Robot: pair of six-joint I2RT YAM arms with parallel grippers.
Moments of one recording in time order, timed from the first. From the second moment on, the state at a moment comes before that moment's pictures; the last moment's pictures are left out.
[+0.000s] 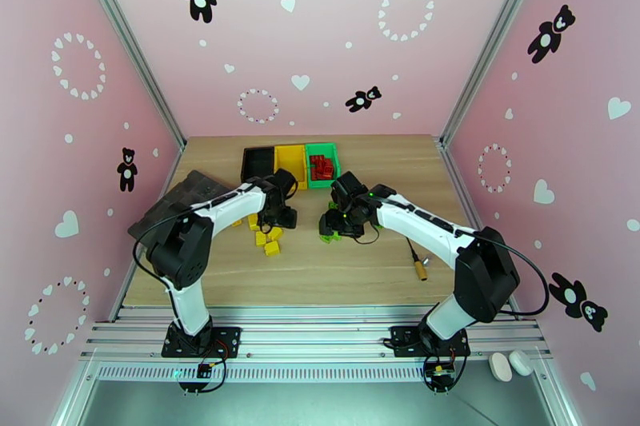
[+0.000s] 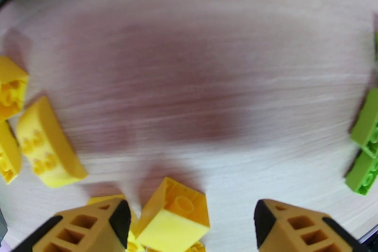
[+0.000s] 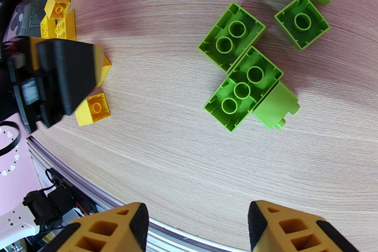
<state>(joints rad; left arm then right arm) -0.54 1.89 1.30 -0.82 -0.02 -0.44 0.68 1.60 1.21 -0.81 -0.24 0.64</state>
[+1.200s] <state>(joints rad) -0.51 1.85 1.37 -0.83 0.17 -0.54 0.68 1.81 1.43 -0.75 -0.38 0.61</state>
